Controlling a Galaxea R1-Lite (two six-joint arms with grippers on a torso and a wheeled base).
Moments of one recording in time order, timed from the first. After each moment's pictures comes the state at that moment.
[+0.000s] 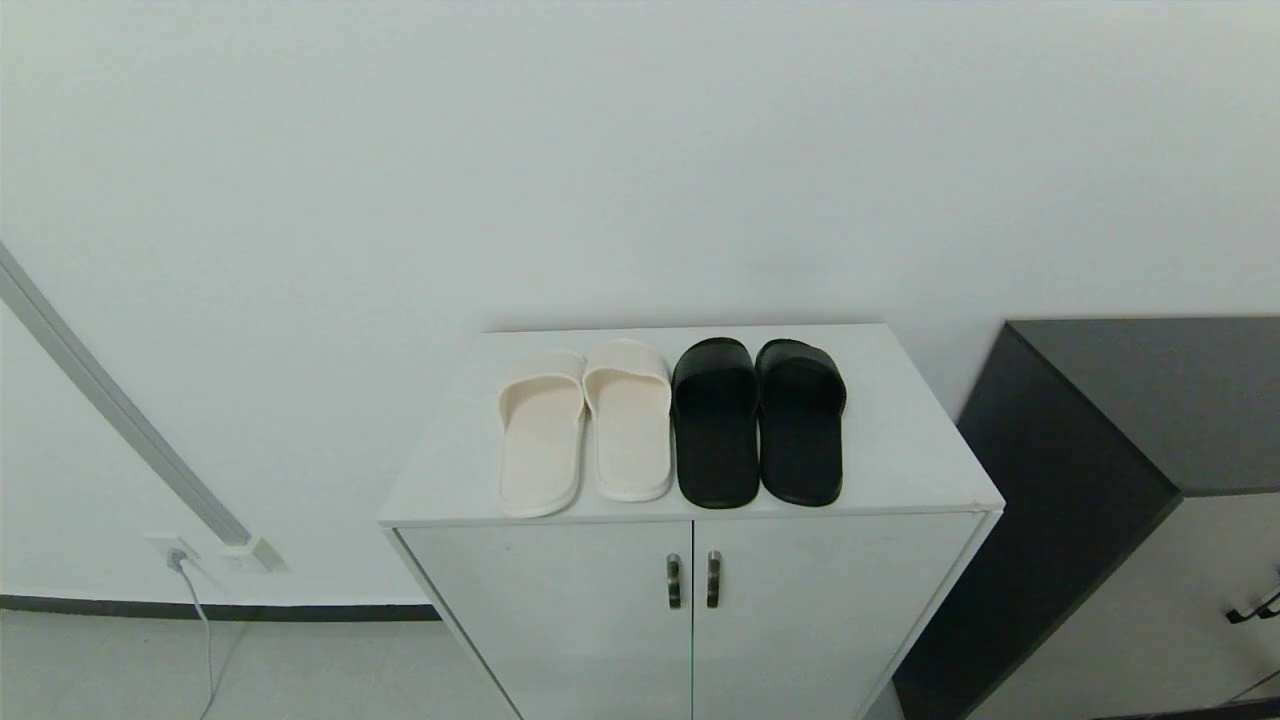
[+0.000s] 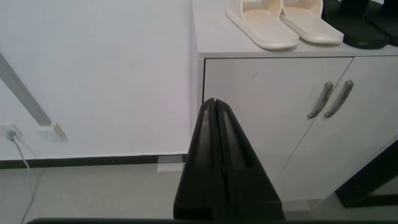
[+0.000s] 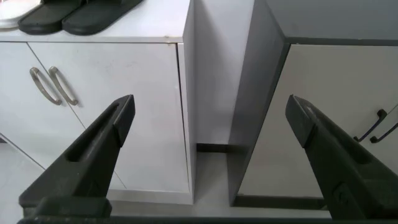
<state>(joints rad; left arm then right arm) 0.00 0.00 0.00 0.00 0.01 -0.01 0.00 0.00 0.00 0.00 0.08 -0.04</state>
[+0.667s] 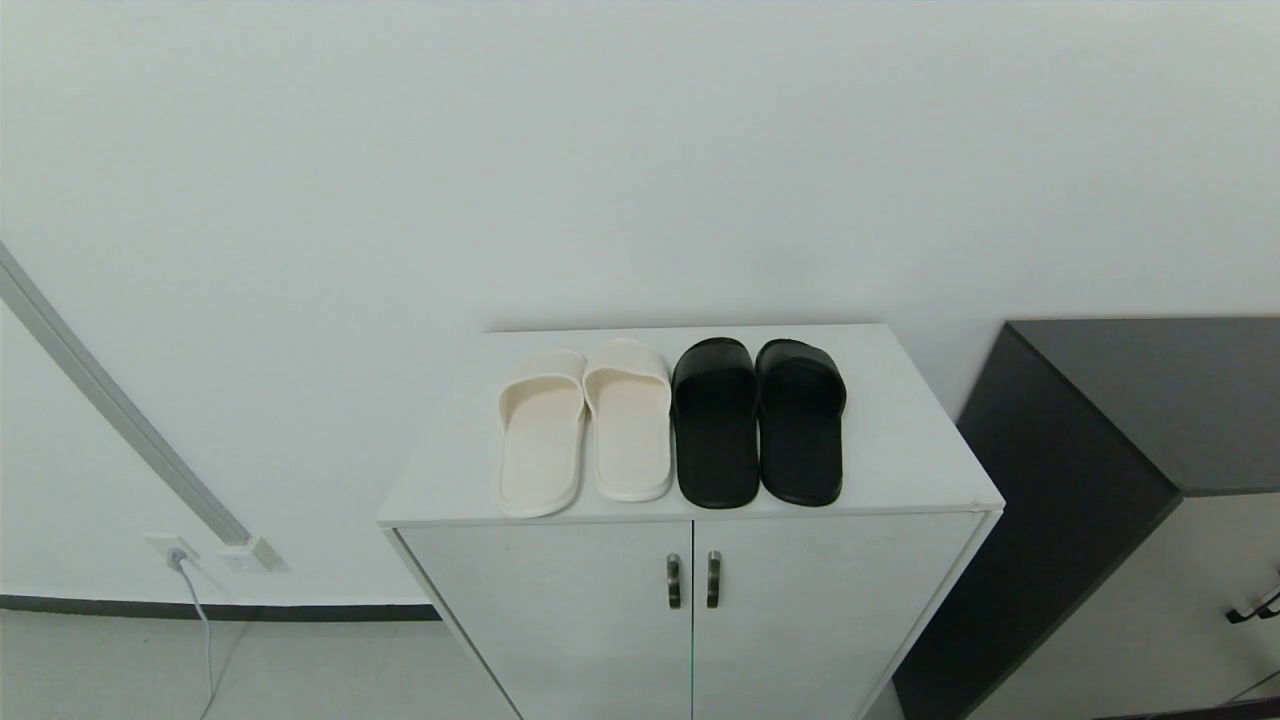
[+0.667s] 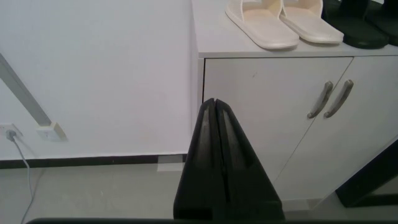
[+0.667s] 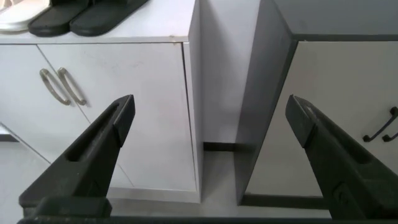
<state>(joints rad) 0.00 0.00 0.00 0.00 0.01 -0.01 0.02 0.02 0.00 0.00 0.08 -0.01</state>
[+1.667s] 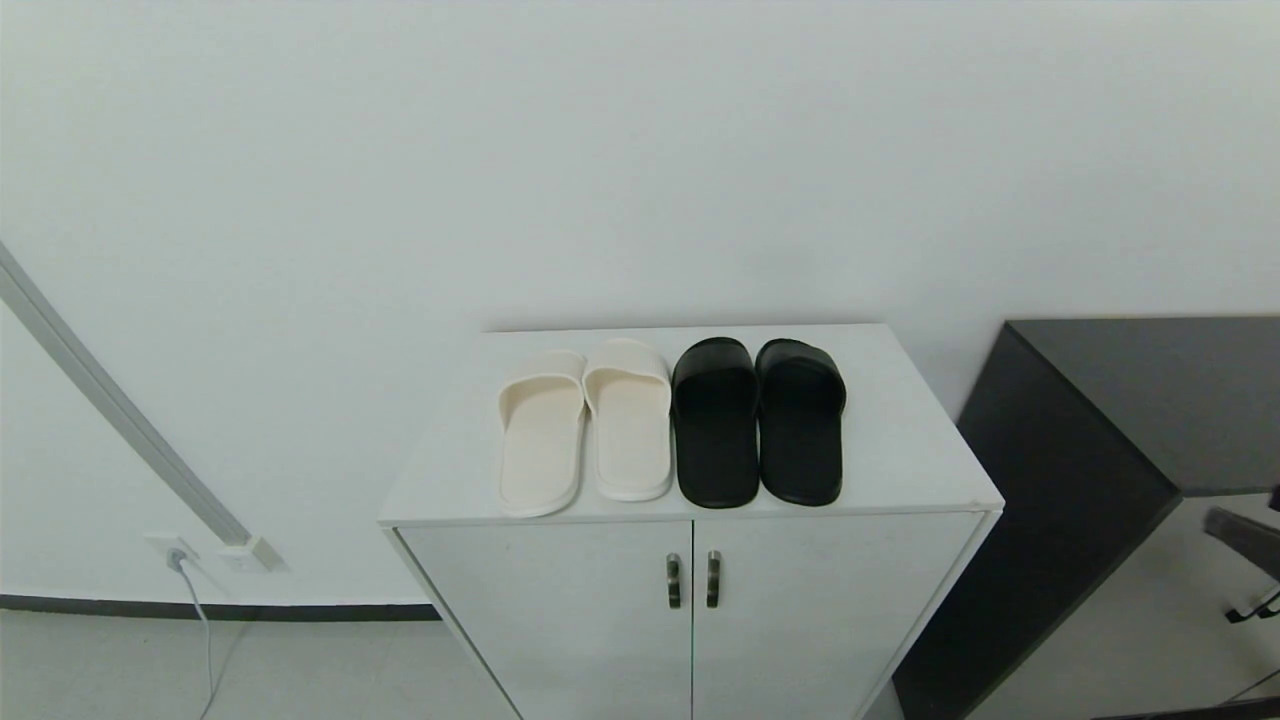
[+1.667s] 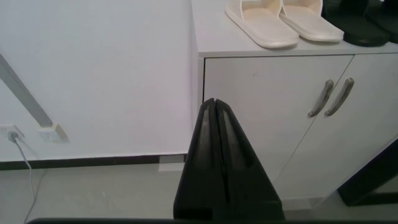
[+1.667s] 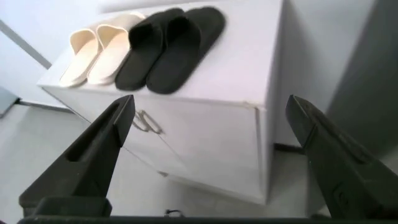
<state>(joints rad) 0.00 0.00 0.00 0.00 0.00 0.00 0.20 0.91 -0.37 -0.39 0.20 0.17</state>
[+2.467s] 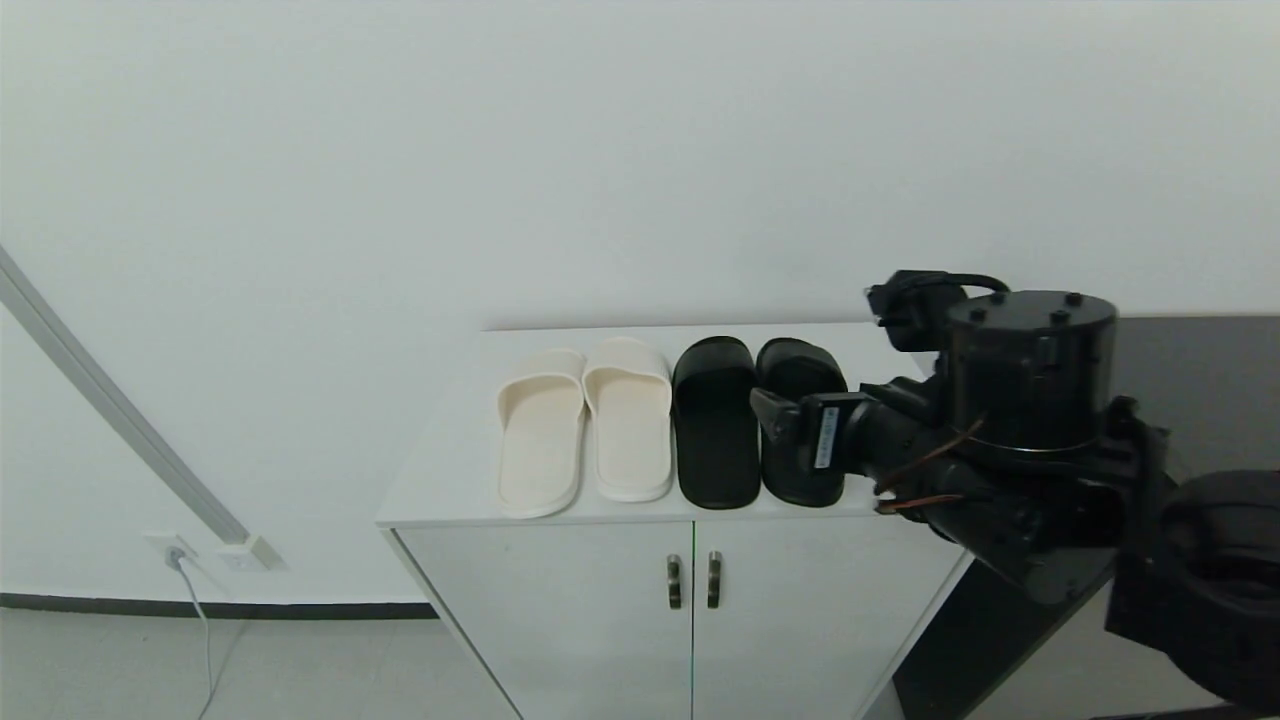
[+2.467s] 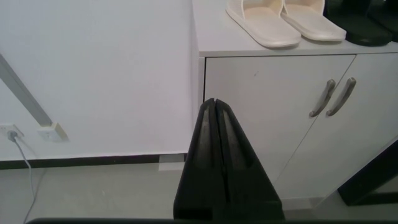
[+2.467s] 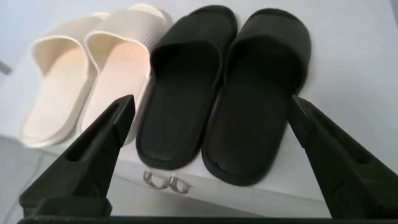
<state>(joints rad) 0.00 0.00 0.00 0.00 0.00 0.00 0.82 1.71 -0.95 -0.58 -0.51 0.25</state>
